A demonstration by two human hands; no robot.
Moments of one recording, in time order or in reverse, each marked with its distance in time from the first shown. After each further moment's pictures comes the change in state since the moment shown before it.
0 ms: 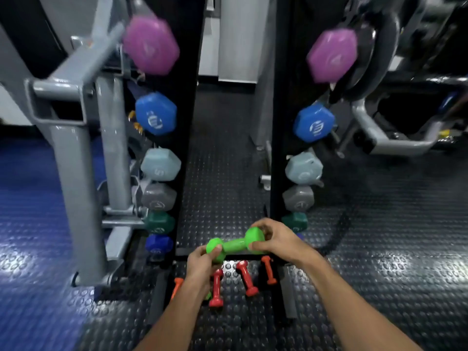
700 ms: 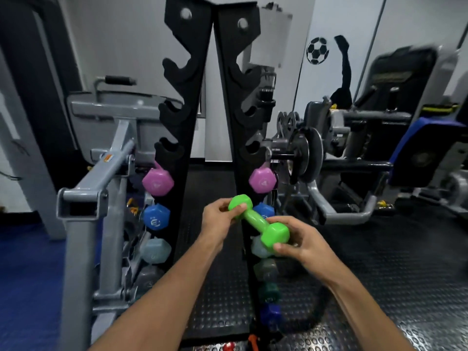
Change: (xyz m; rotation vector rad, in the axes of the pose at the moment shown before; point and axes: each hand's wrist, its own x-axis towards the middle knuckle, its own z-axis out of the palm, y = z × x) left_hand -0.185 0.272 0.143 0.042 -0.361 0.708; right_hand -0.156 -0.186 -0.159 0.247 0.236 -0.515
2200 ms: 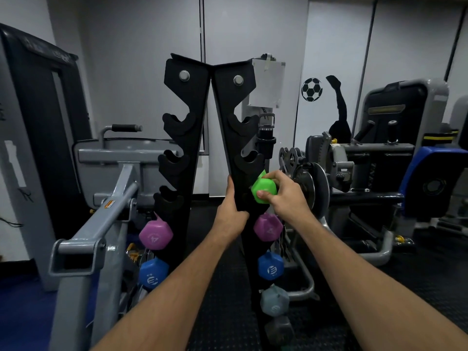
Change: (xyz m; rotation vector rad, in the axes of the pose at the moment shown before) left_hand 0.083 0.089 0.030 0.423 -0.178 0.314; right_hand 0.202 -0.077 -0.025 -0.485 0.392 -0.154
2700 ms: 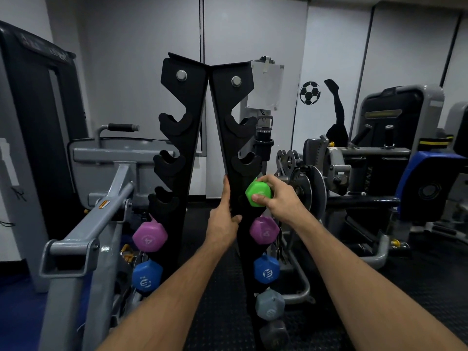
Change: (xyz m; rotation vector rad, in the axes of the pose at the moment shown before) left_hand -0.003 -0.010 0.002 0.187 0.086 -0.032; right_hand 0.005 0.001 -0.006 0.037 -0.166 -0.020
